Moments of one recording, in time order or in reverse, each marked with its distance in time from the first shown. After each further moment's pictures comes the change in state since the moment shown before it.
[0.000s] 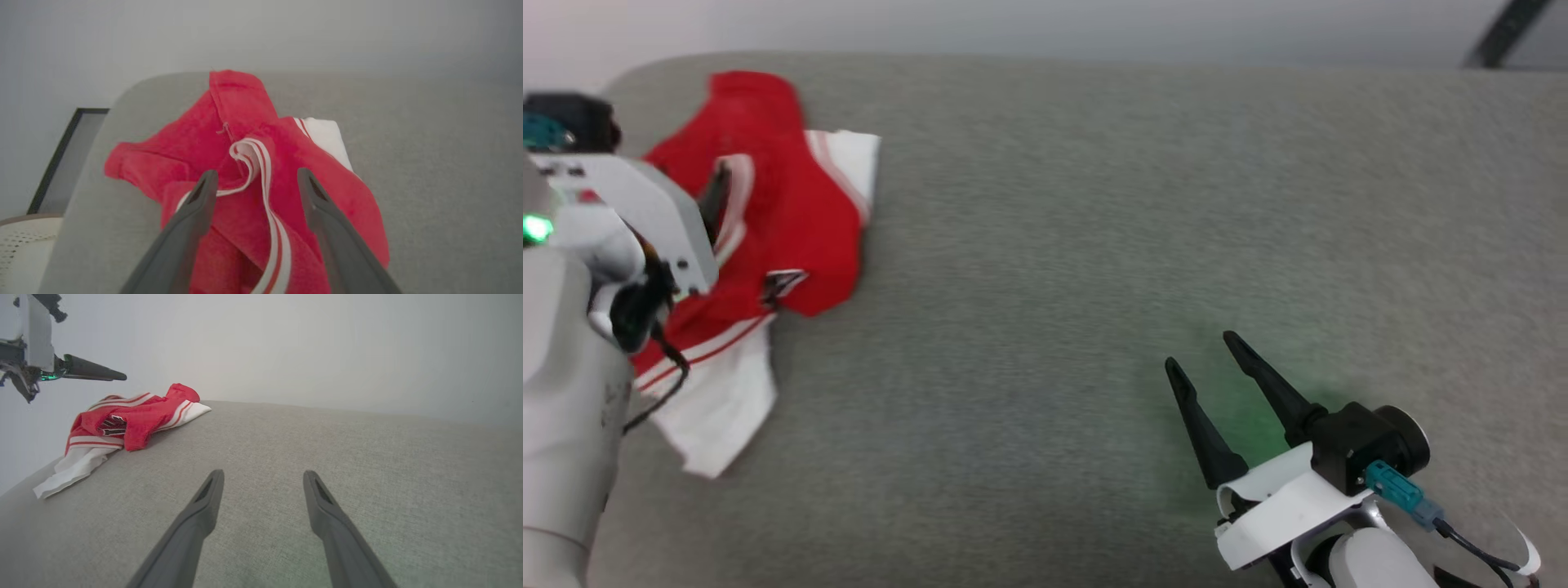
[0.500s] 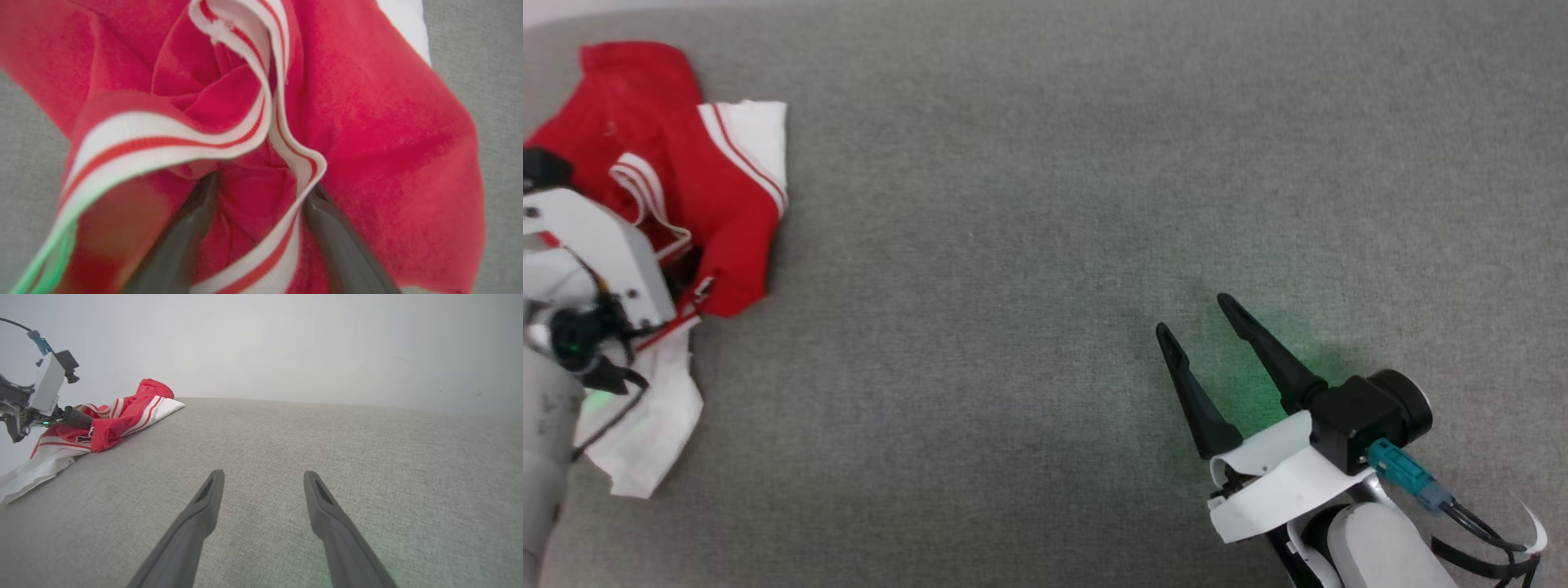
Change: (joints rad) left arm -0.001 0.058 -0.095 0.140 -0.273 -0.002 0.277; right arm -0.041 0.007 0.004 -0.055 -0.027 0.000 0.018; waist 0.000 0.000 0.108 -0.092
